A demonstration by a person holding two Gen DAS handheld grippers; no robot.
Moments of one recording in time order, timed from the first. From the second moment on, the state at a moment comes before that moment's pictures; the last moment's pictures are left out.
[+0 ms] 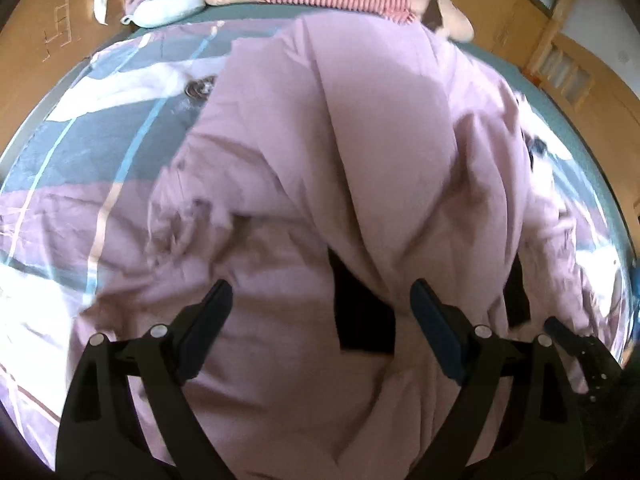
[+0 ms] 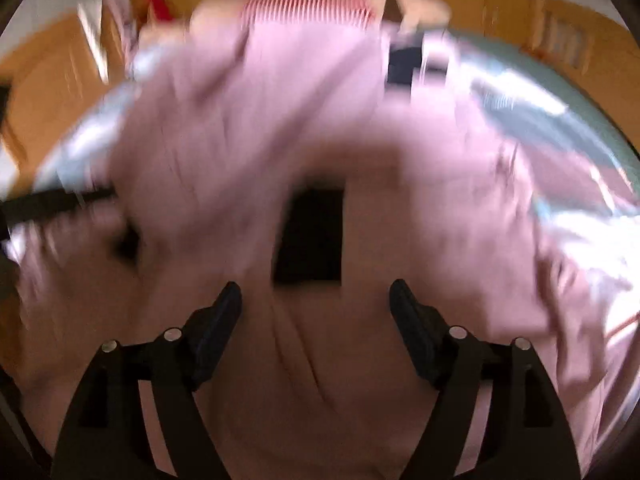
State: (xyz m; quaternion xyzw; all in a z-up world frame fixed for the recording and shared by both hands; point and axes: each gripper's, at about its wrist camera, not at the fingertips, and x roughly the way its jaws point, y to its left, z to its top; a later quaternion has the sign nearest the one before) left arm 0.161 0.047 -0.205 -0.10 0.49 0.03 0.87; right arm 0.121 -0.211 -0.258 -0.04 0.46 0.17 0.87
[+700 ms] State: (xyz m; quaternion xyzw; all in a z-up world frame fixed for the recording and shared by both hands) left arm -0.059 0.130 -0.196 -0.09 0.51 0.10 0.85; right arm -0.001 -0.409 -0.238 0.08 0.55 0.14 0.82
